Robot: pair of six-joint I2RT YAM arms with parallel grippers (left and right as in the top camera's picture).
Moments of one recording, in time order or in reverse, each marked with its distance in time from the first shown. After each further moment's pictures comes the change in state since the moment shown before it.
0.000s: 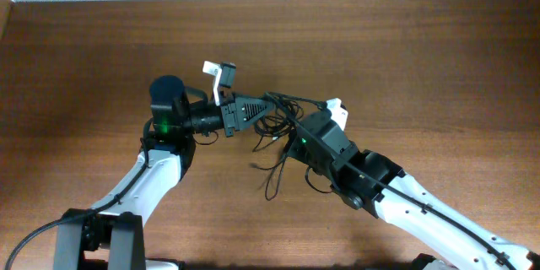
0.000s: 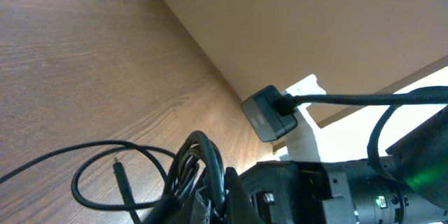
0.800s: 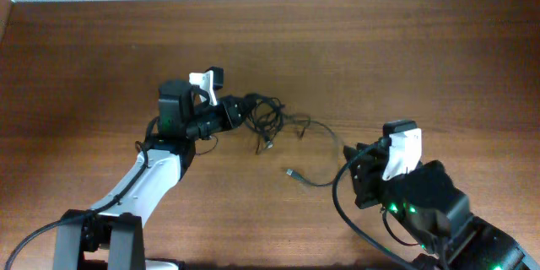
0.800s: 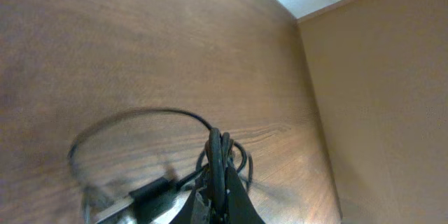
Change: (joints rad) left arm -0.001 -0.003 0.005 -0.334 -0.453 0.006; right arm -0.001 -0.629 0.000 -0.347 0.084 -0.640
